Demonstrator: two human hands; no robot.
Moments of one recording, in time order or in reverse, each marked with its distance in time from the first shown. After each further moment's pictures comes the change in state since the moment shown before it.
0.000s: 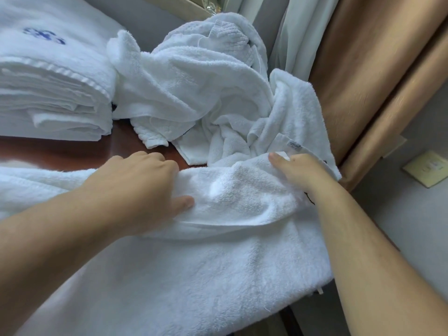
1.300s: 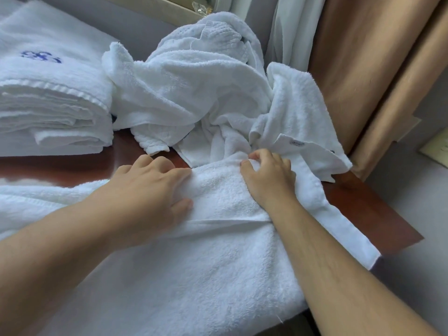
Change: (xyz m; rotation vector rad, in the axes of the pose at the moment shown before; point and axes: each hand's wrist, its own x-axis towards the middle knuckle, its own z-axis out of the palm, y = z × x) left_hand 0.005 -0.009 0.017 -0.088 0.036 0.101; right_hand -0.030 -0.027 0.081 -0.071 0.289 -0.215
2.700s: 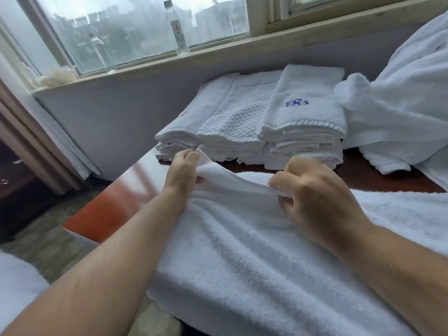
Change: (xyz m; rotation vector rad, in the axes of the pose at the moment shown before) left_hand -0.155 -0.206 -0.091 -0.814 0.849 -0.952; right_hand -0.115 -0.231 0.032 0.462 -0.021 -1.072
